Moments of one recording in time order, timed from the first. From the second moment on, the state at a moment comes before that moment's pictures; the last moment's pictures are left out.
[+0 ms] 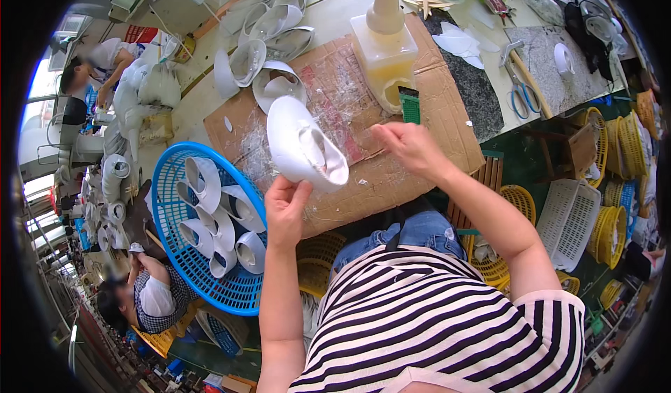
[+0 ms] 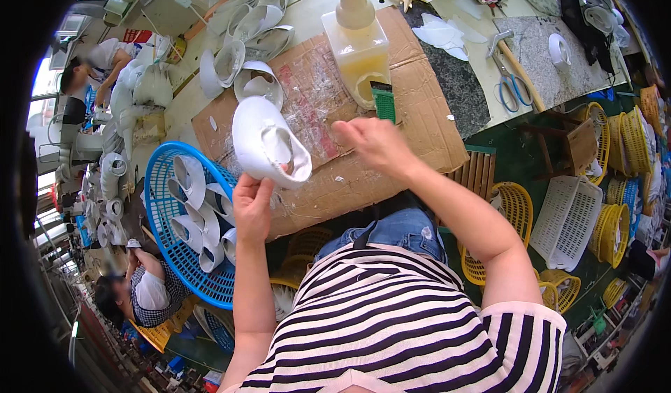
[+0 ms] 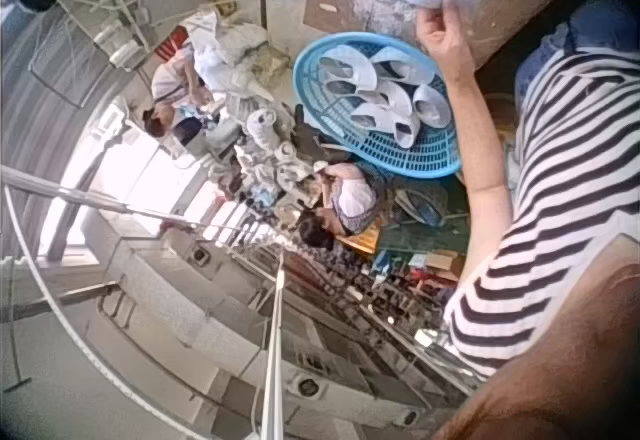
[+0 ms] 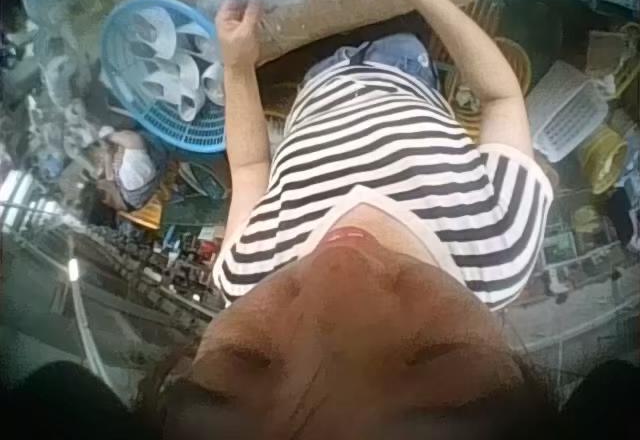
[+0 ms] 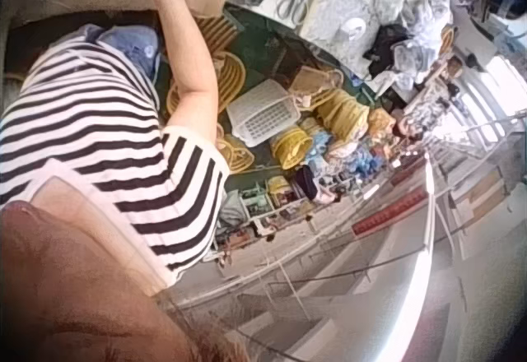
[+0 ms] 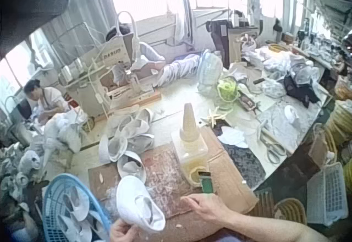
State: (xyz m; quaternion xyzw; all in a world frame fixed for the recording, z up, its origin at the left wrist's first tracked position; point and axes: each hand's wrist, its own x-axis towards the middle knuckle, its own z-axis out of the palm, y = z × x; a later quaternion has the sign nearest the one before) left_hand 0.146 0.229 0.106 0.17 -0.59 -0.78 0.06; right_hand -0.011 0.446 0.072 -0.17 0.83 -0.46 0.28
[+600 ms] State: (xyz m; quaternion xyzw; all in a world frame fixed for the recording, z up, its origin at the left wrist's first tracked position) left_hand 0.153 0.226 0.110 0.11 -0.51 -0.85 -0.03; right_hand -0.050 0.512 0.054 -0.28 0.83 -0.45 -0.19
